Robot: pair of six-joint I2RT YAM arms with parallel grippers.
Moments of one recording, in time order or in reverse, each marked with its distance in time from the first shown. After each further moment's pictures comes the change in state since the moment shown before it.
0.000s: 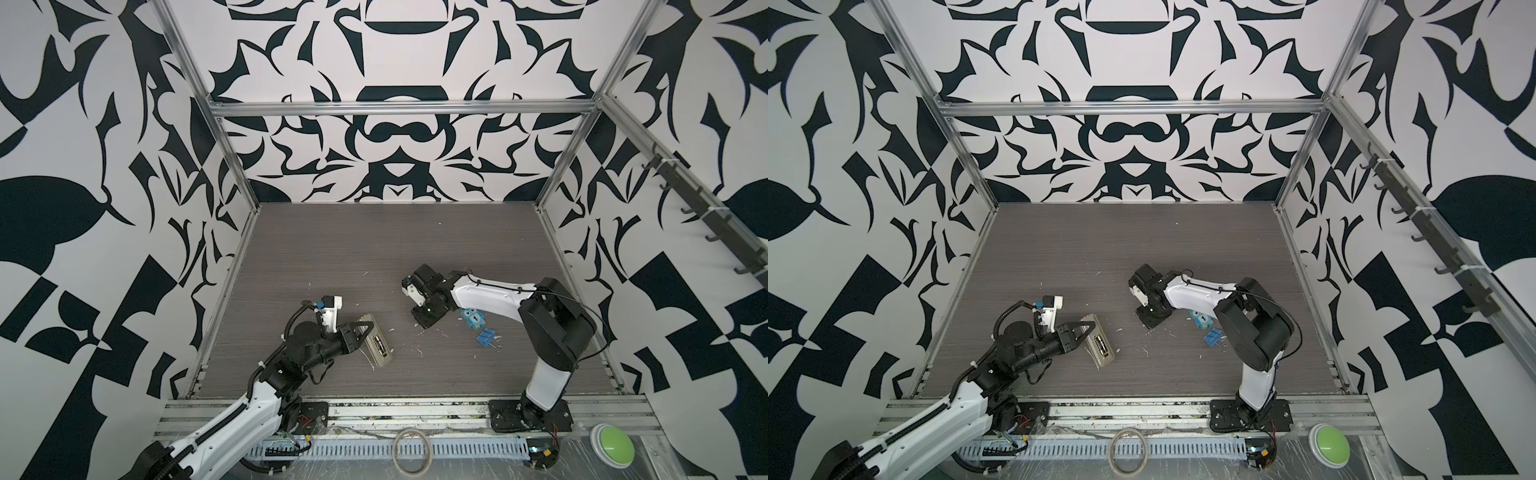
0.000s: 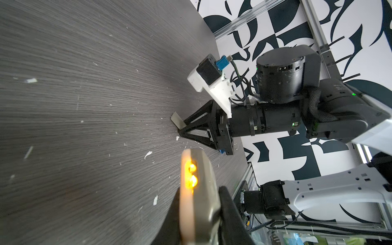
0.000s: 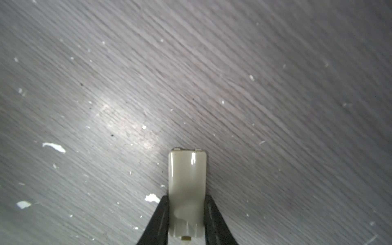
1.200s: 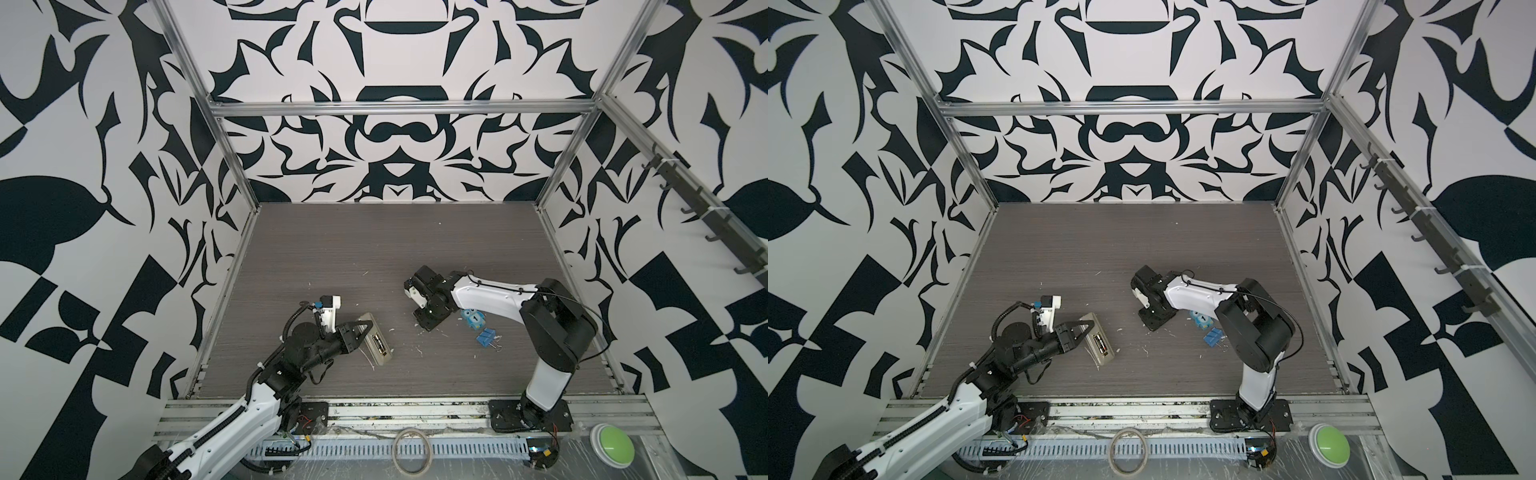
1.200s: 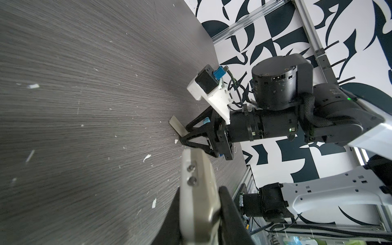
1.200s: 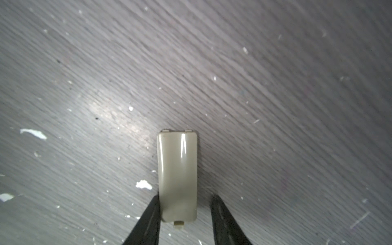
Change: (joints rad) left arm 0.000 -0.019 -0.003 -0.001 -0.009 -0.003; right arm 0.007 -0.012 -0.006 -0.049 0.031 0.008
